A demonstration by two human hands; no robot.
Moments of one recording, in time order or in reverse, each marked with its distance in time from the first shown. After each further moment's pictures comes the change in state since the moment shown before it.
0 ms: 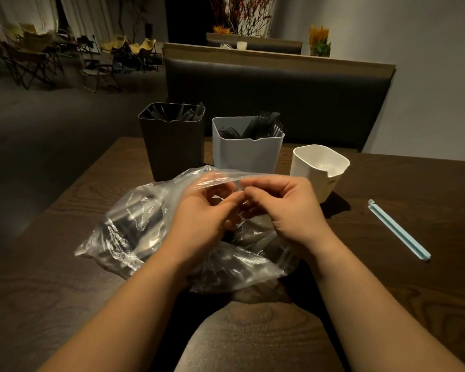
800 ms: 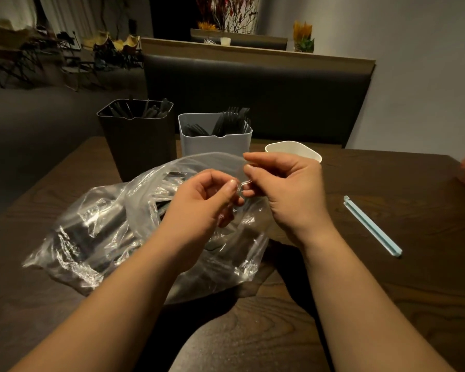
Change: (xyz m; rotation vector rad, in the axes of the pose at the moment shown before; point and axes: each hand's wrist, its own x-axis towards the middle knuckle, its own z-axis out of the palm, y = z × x) left_hand 0.006 0.013 0.045 -0.133 -0.116 -0.122; right_hand 0.008 -0.008 -0.042 0.062 0.197 -0.126
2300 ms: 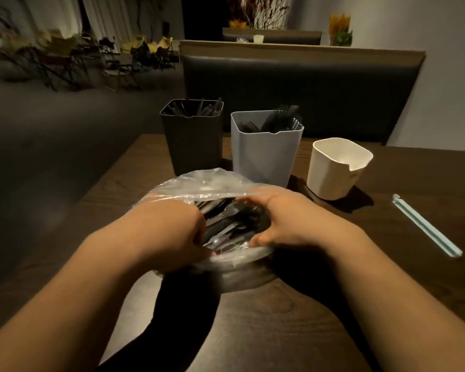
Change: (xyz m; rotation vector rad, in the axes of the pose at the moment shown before) left_hand -0.043 0.056 -0.105 1.701 -0.475 -0.187; right_hand -0.006 0.001 0.050 -1.062 -0.841 -0.002
